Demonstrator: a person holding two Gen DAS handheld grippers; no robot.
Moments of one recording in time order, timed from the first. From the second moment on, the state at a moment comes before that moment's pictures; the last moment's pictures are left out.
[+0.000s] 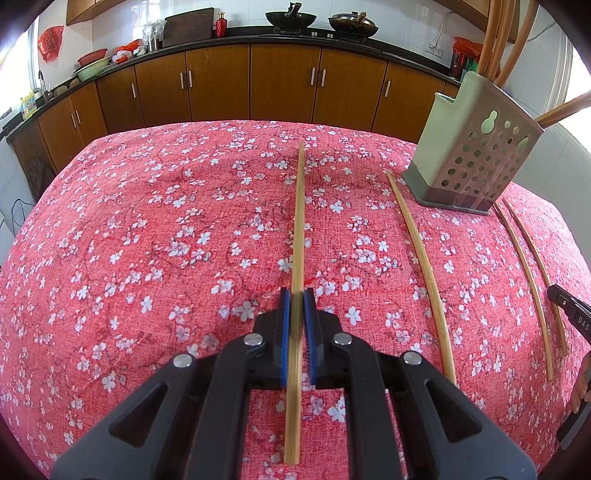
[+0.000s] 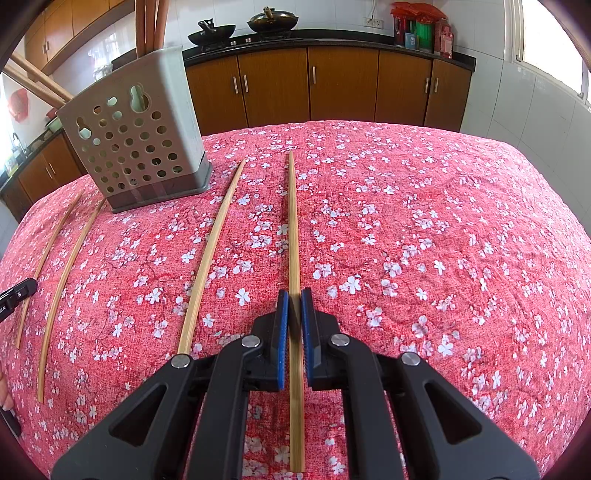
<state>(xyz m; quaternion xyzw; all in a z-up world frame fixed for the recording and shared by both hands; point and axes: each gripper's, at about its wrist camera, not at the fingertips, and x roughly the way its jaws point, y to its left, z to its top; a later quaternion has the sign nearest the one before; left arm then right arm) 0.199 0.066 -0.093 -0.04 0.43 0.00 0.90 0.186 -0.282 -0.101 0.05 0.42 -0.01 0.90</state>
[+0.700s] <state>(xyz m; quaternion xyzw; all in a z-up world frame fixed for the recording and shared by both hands) 0.199 0.066 -0.093 -0.04 0.44 0.00 0.90 0.186 -0.282 -0.101 0.05 0.42 -0.01 0.90</state>
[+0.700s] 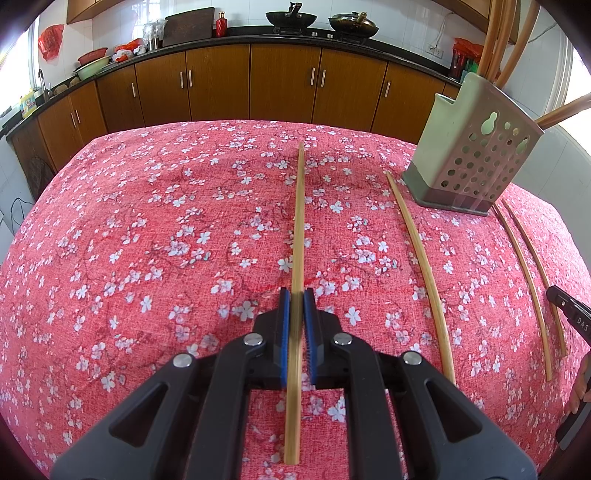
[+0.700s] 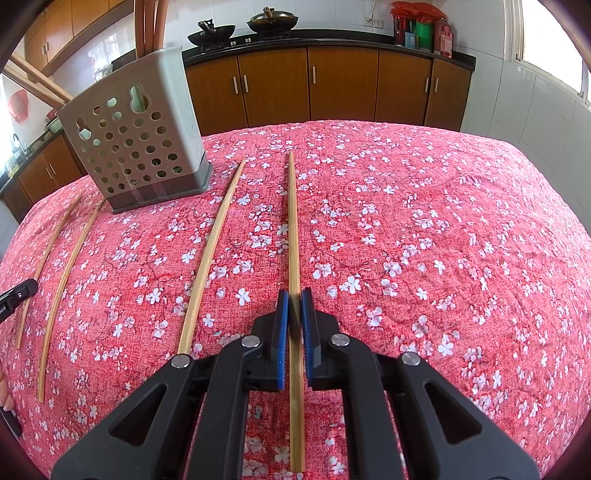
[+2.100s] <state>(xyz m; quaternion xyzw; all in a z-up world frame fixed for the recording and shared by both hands) 0.170 0.065 0.046 -0.04 0.30 -0.02 0.95 0.159 -0.294 0.013 0.06 0.27 0.00 0.96</state>
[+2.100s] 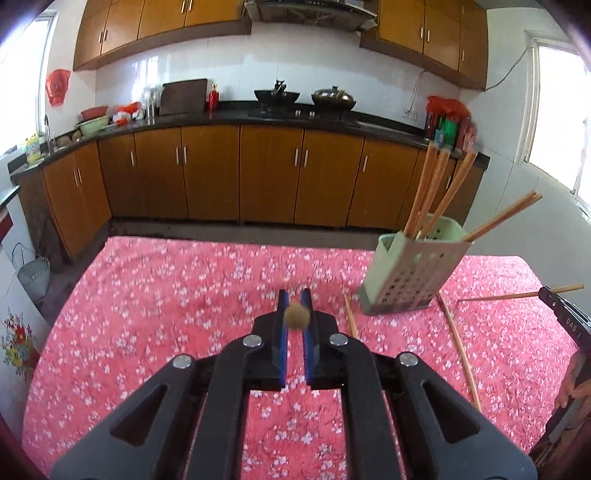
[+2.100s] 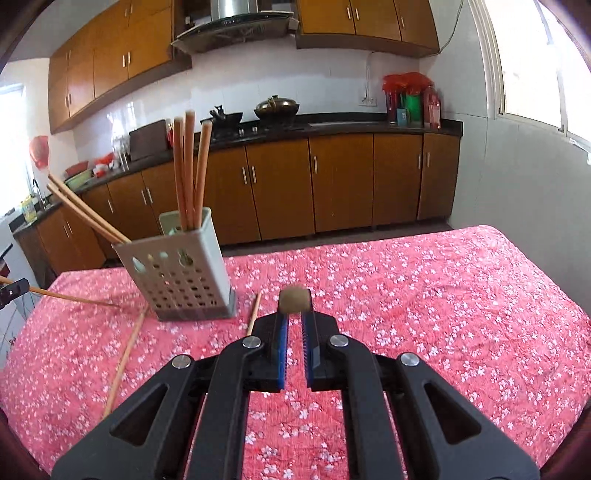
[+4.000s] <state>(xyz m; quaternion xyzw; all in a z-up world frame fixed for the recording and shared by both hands) 0.179 0.027 0.133 -0.09 0.16 -0.03 0.98 0.176 -0.286 0.097 0.09 0.17 0.00 0.98</state>
